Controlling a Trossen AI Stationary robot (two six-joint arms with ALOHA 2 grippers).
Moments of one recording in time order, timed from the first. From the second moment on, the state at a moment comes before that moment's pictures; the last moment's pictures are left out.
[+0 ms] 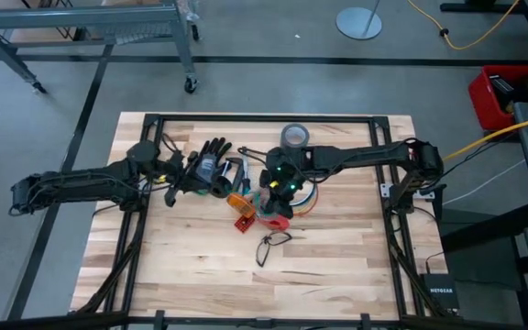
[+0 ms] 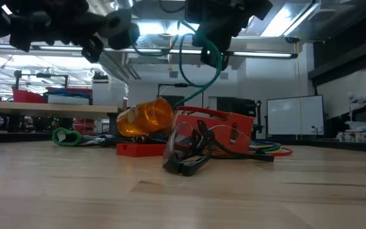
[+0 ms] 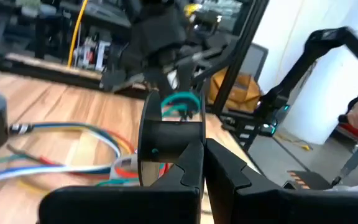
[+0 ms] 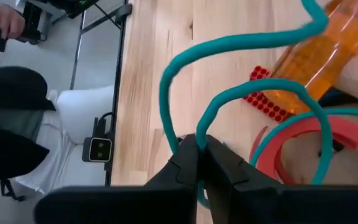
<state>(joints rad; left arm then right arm) 0.35 0.66 0.28 0.33 0.61 -0.25 -0.06 1.74 1.37 -0.49 -0.59 0.29</state>
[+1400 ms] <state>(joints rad) 0.26 0.66 0.28 0.25 0.75 -0.37 -0.06 1.82 1.37 0.13 -0.53 0.51</state>
